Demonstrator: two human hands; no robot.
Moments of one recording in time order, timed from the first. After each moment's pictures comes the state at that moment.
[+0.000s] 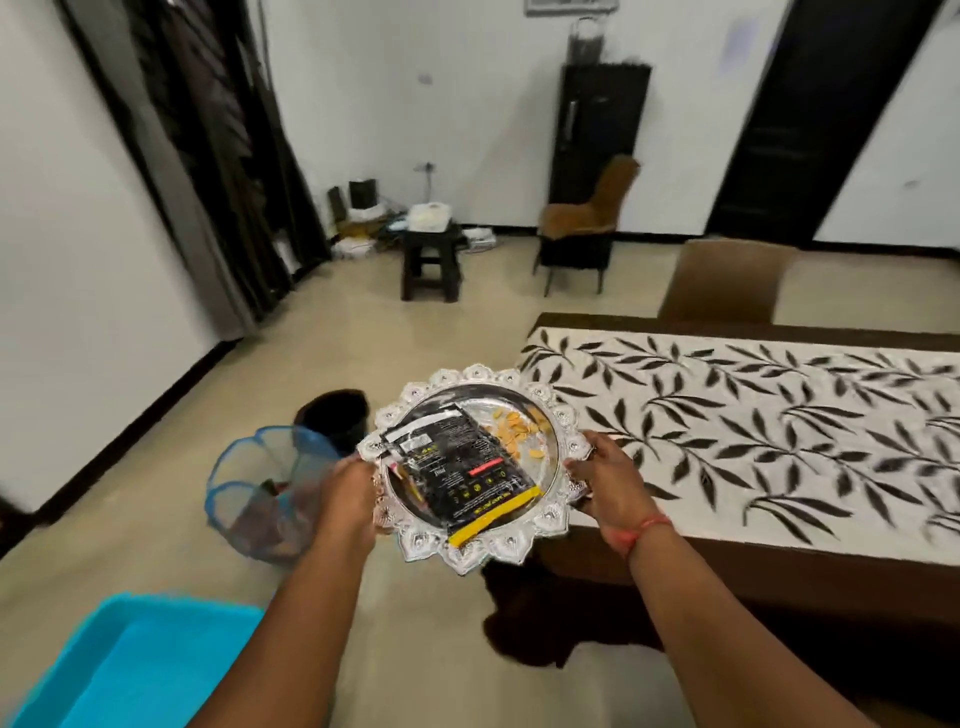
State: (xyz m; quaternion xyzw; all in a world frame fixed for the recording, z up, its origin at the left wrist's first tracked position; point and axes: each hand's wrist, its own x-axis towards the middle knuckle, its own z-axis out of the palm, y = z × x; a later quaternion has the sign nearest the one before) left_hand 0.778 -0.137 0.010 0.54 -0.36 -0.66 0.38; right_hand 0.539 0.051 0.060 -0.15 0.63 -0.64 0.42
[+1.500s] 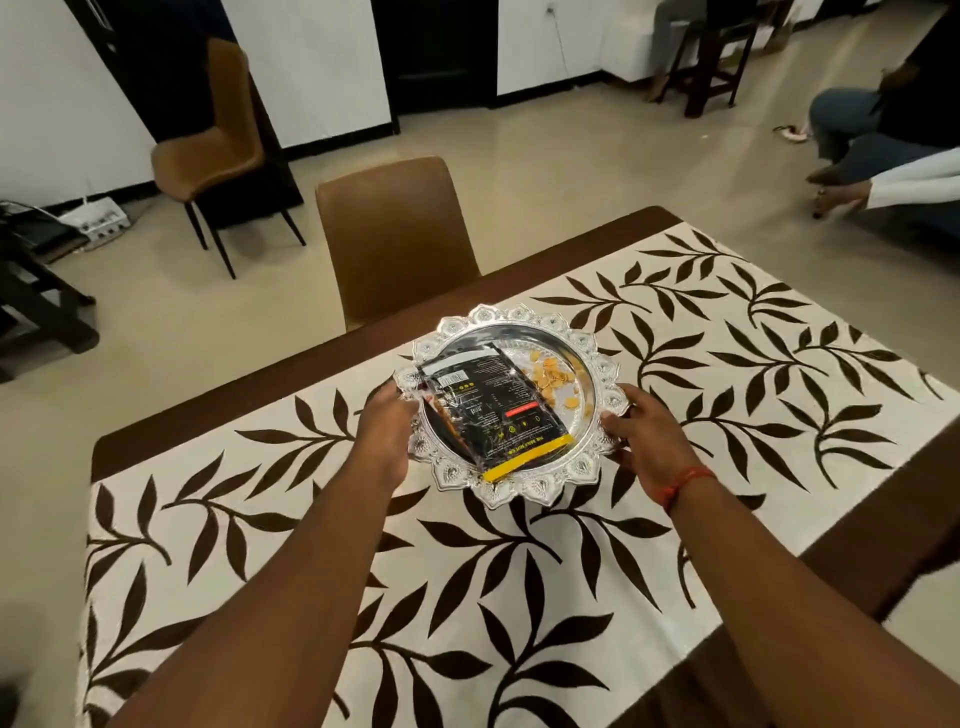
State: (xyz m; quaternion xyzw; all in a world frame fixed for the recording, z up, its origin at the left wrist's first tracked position) left_hand -0.023 -0.055 0.014 0.39 -0.58 -0.72 0.02; right_hand -0.106 0.215 -0.028 0.08 0.69 -0.69 0.21
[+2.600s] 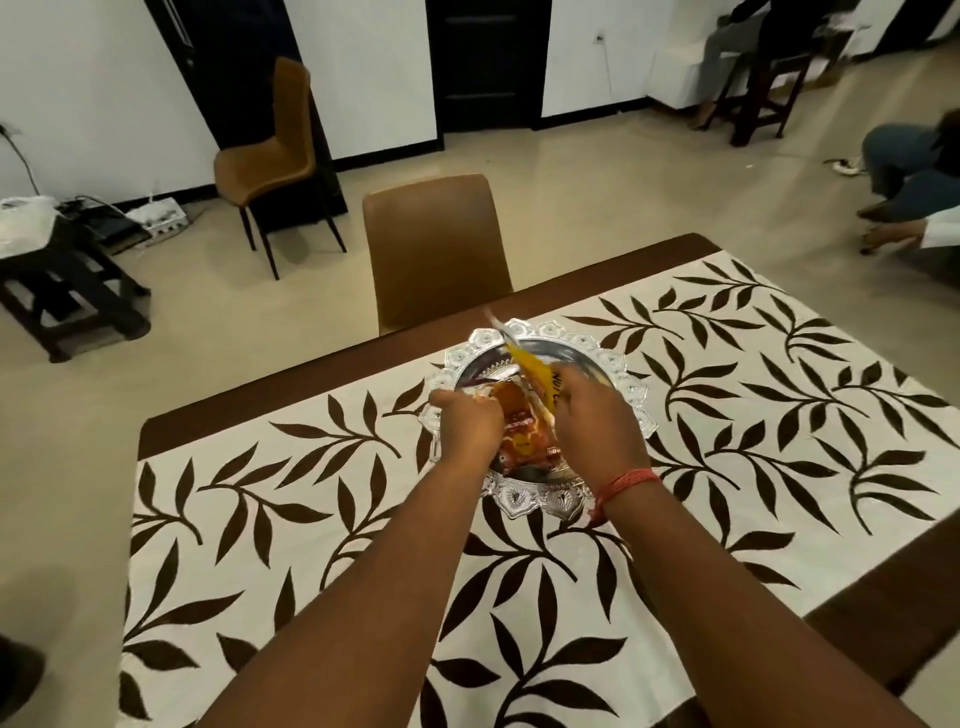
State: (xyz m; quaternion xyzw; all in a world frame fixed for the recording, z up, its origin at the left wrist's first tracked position) left_hand -0.049 -0.010 0.018 0.45 -0.68 -0.57 0.00; right_hand -0.076 0.123 0.037 -0.20 0.94 -0.28 -0.02
